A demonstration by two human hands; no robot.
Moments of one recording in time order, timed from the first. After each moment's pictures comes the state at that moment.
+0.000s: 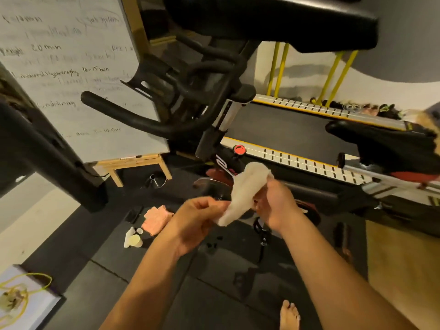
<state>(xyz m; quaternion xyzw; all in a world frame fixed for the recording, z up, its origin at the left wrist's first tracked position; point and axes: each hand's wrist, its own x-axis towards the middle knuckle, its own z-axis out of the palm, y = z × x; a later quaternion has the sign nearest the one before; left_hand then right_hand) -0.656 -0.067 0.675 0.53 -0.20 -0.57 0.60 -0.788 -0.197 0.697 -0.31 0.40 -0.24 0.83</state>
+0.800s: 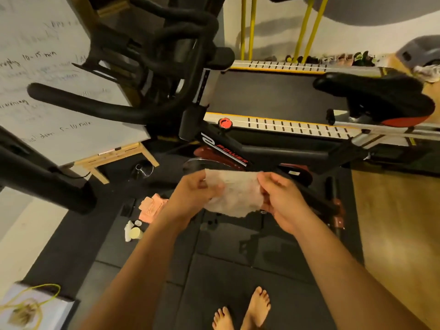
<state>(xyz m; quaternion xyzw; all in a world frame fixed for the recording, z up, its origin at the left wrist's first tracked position) -0.629 -0.079 0.671 0.67 -0.34 -0.49 0.44 -0.809 -0.165 0.652 -0.42 0.52 -0.25 0.70</state>
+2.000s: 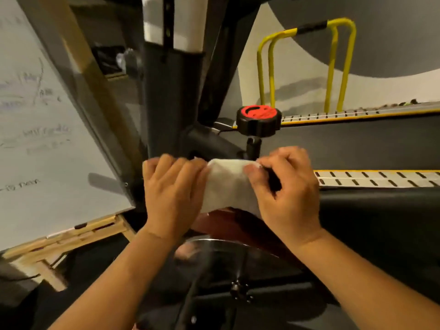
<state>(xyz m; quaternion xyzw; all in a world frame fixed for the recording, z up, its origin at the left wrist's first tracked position) -0.415 -0.366 0.338 0.54 -0.63 0.45 0.33 -0.594 -0.441 0.317 -0.71 0.25 -0.65 0.05</state>
